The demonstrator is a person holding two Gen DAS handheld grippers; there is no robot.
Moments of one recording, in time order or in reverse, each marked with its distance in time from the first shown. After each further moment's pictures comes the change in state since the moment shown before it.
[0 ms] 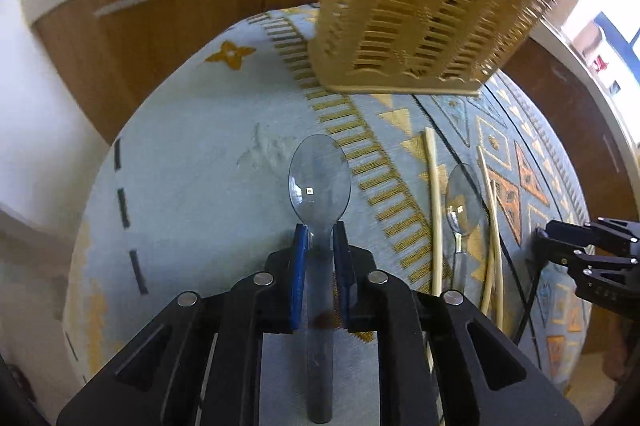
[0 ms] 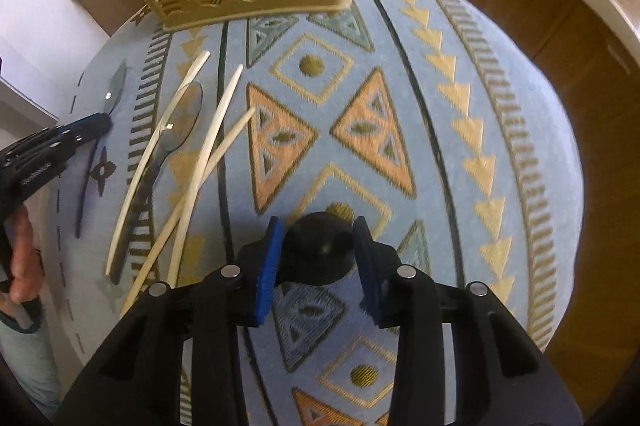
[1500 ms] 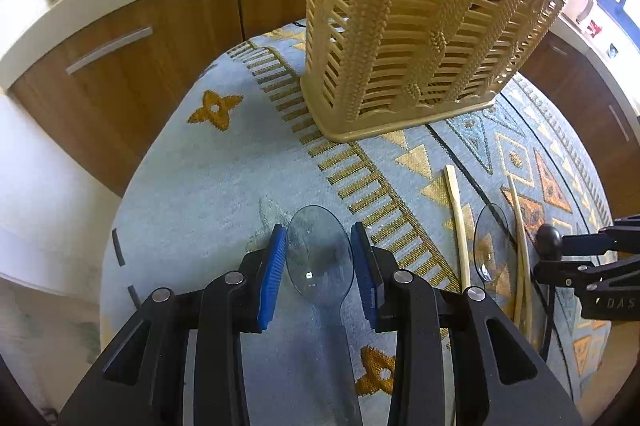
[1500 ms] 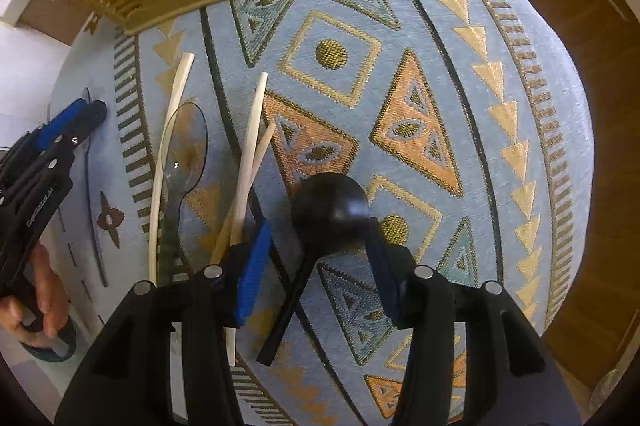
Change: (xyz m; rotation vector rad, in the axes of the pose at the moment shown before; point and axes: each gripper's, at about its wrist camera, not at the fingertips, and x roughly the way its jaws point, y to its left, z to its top) left arm 0.022 -0.004 0.037 0.163 -0.007 0.046; right arm 0.016 0.015 0.058 0.184 0.271 -0.052
